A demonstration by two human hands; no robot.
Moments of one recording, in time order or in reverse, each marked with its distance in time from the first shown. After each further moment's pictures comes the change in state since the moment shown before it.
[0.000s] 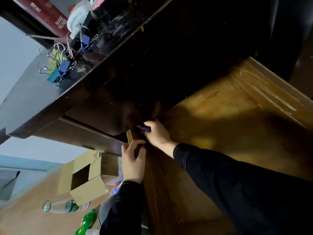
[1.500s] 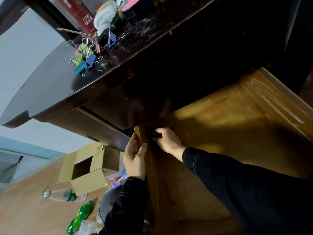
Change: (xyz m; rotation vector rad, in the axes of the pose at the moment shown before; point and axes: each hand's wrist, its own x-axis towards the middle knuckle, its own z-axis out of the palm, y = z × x) left_hand -0.010 0.001 0.002 -0.337 0.223 -0.196; right_hand -0.032 0.010 -0.011 -0.052 -0.089 -0.032
